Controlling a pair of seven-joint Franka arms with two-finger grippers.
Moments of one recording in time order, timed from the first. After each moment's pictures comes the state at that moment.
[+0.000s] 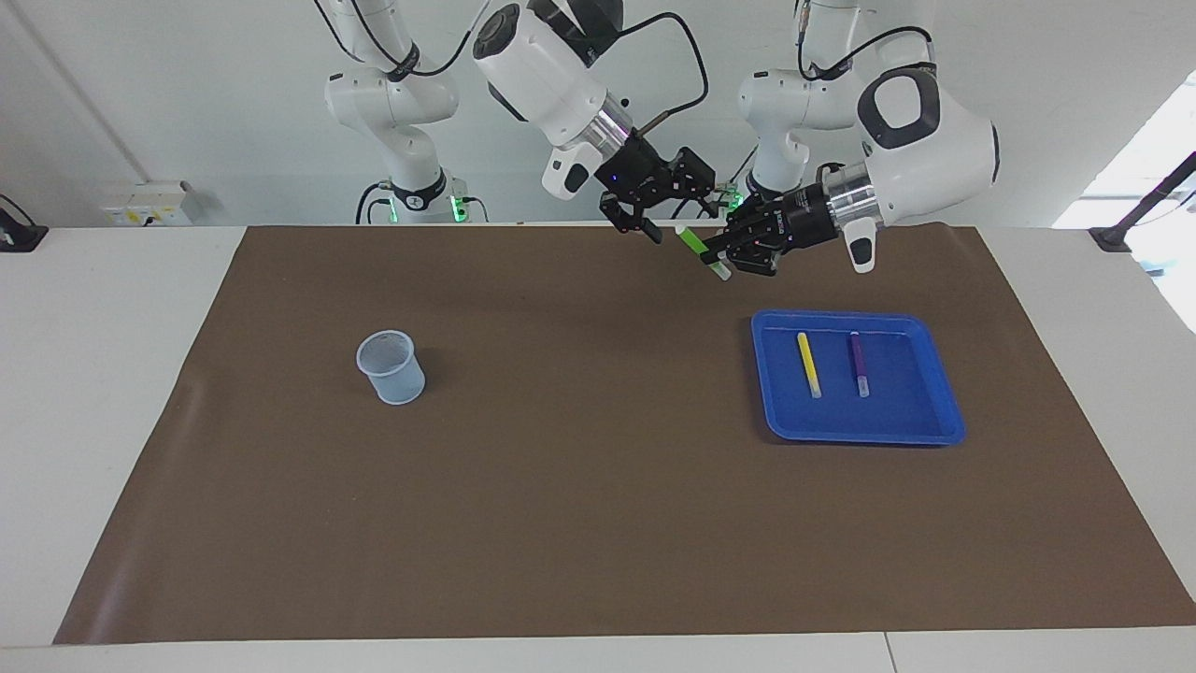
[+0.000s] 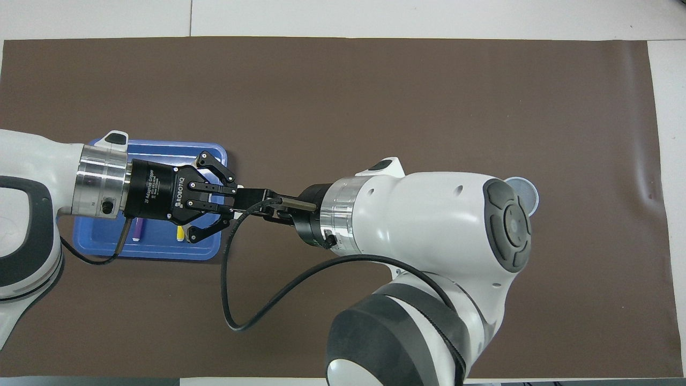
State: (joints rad) left arm -0.19 -0.11 -0.02 -2.06 -1.02 1.80 -1.34; right arm 0.11 0.06 0.58 -1.81 0.57 2.35 0.56
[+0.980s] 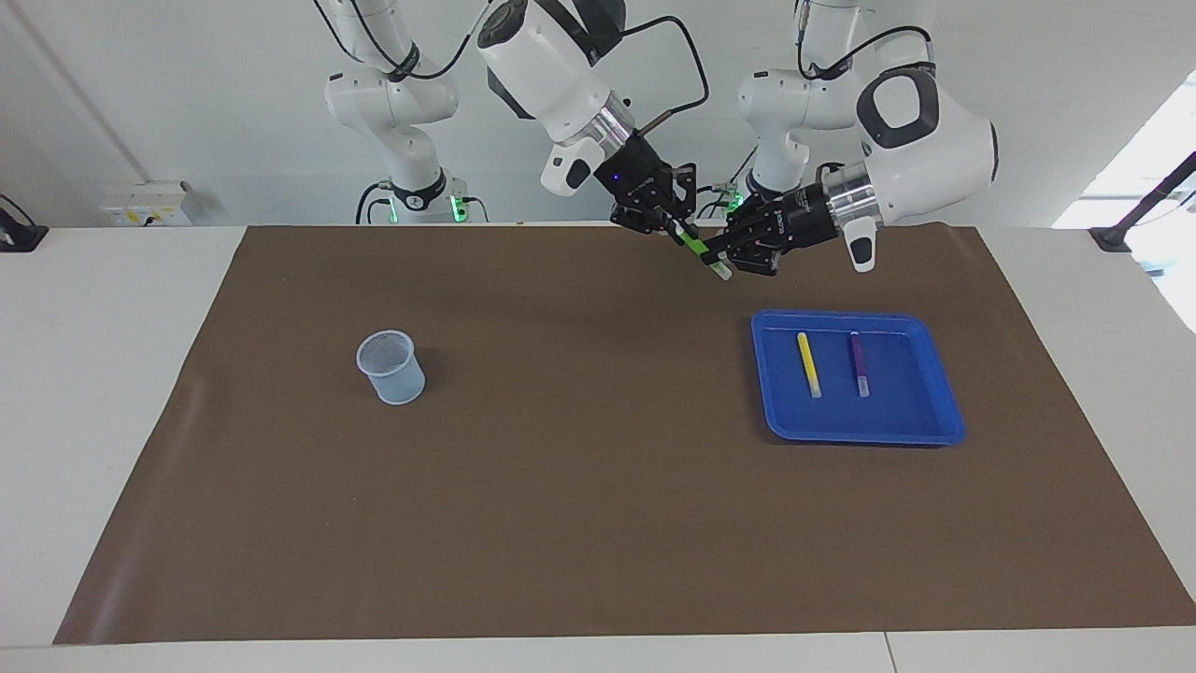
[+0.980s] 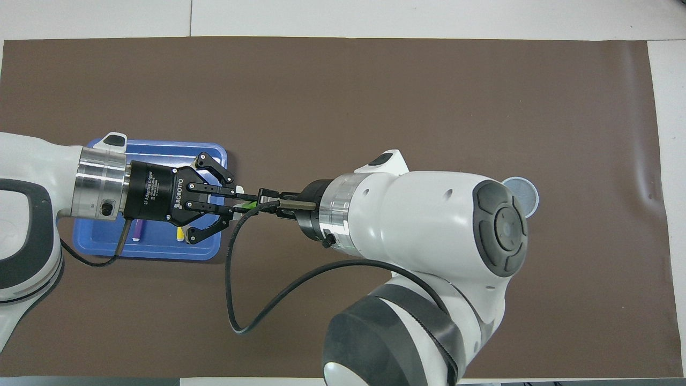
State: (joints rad) left arm -0.19 -0.12 -0.02 -2.06 -1.02 1.81 -1.33; right arm 0.11 0.06 0.58 -1.80 0.55 2.36 0.56
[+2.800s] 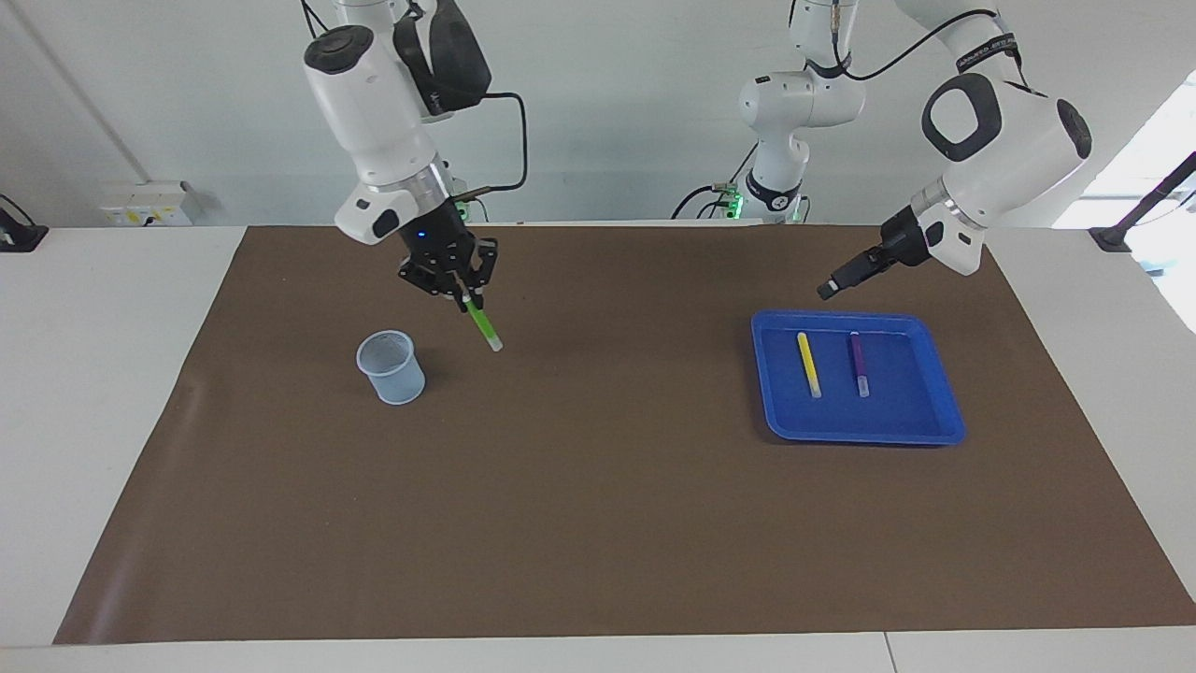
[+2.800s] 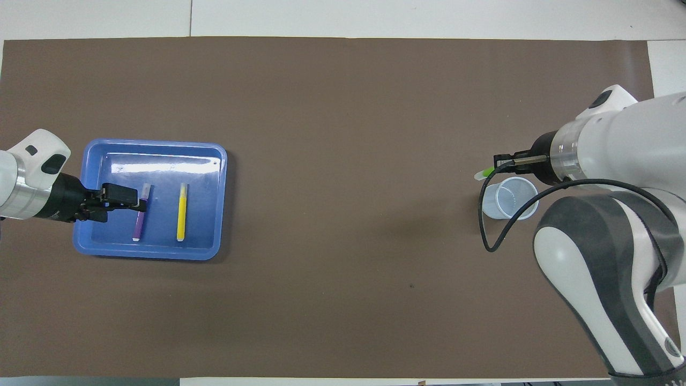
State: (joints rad) left arm 0.03 -0.05 0.00 -2.09 -0.26 1.89 0.10; right arm 0.09 -0.07 0.07 -1.96 0.08 2.02 0.09
